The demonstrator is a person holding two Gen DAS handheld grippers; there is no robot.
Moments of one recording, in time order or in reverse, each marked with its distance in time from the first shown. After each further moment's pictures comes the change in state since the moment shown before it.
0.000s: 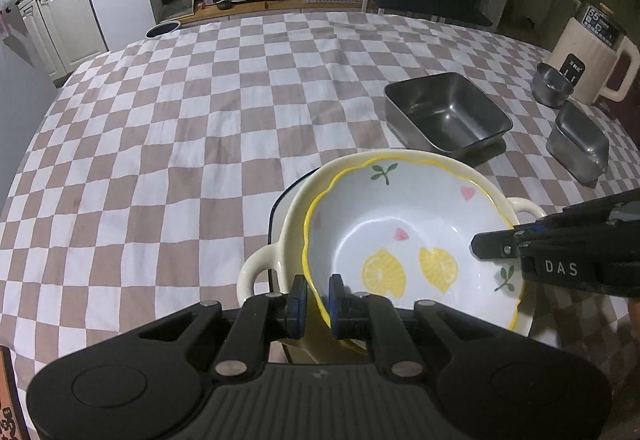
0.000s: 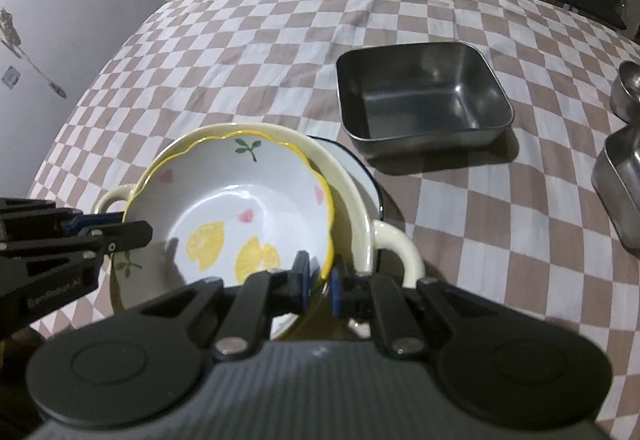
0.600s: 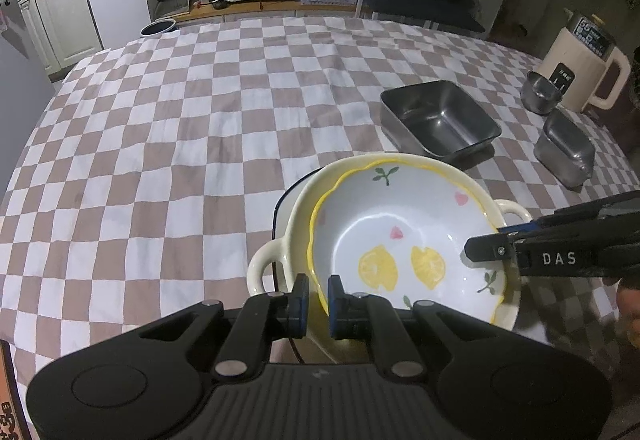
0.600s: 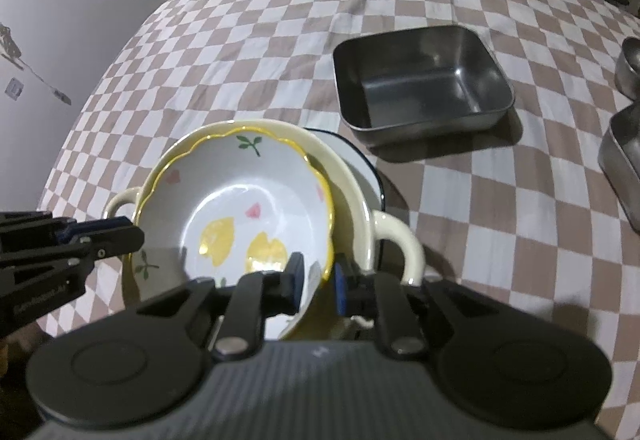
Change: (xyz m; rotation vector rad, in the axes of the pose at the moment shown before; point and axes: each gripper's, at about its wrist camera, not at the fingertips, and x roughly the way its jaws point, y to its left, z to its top) left arm -0.016 0.009 -0.002 -0.015 -0.006 -0.040; right arm -0.001 -0.002 -0.002 0.034 0.017 0.035
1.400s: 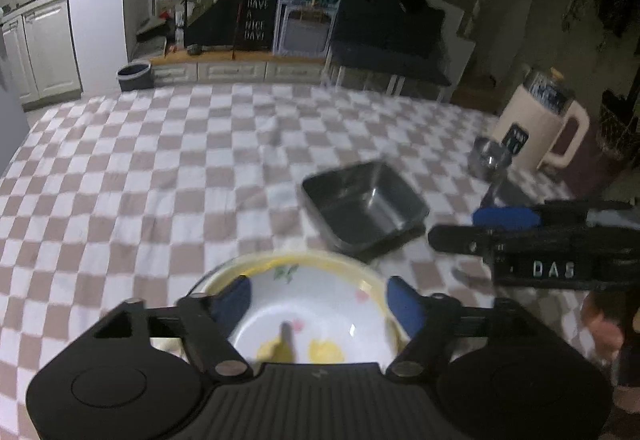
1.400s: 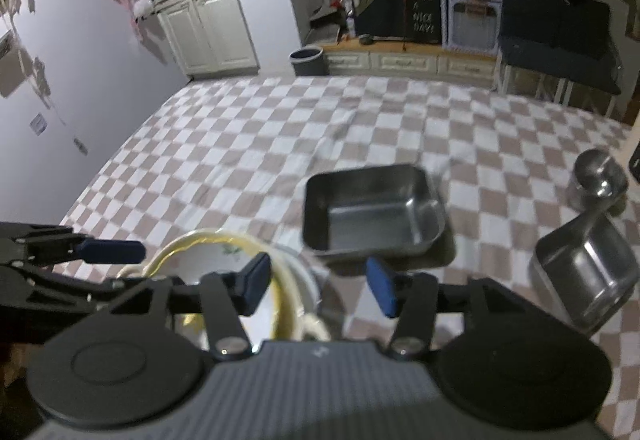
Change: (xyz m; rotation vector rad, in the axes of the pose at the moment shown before) left arm -0.015 -0.056 0.041 -0.027 -0.174 -0.096; right arm -0.075 -0.039 0.015 -0.099 -0.308 -0.027
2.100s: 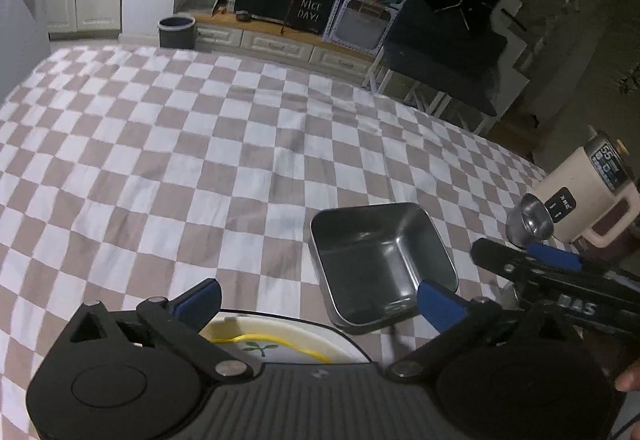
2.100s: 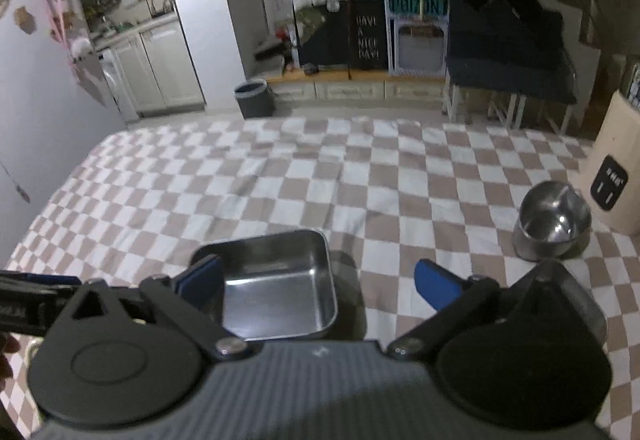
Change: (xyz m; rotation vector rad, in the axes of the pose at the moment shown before) left arm 0.079 0.010 0.043 -0.250 0.065 0.034; right arm 0.060 -0.074 0.044 0.069 -0.038 -0.104
